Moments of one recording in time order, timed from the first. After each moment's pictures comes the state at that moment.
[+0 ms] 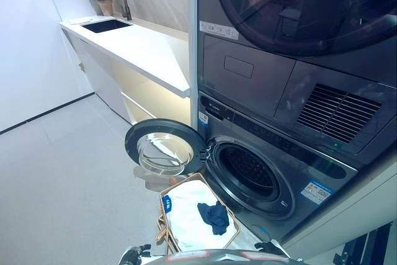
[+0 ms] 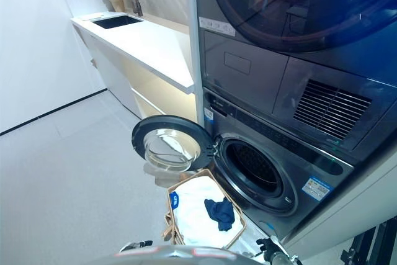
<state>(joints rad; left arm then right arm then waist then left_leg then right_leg) 0.04 0.19 -0.22 1.39 0.00 -0.21 0.01 0.01 -0.22 0.29 1.35 -0.26 -0.13 -0.11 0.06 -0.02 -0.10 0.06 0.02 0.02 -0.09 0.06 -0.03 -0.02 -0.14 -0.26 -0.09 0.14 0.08</state>
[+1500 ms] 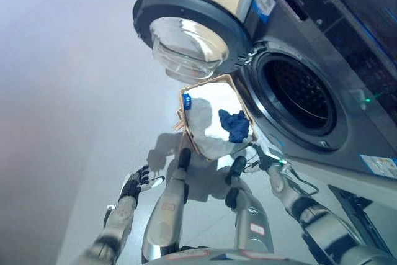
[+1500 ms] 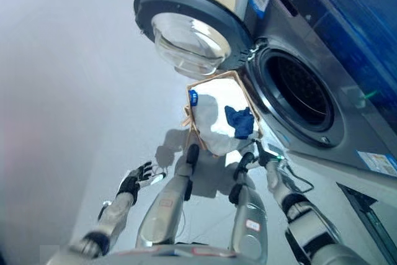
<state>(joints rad) -0.02 0.26 -0.28 0.92 -0.20 -0.34 0.14 -0.41 -0.41 0.44 1.15 -0.41 -0.10 -0.34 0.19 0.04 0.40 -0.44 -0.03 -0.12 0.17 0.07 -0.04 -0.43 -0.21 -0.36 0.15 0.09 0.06</state>
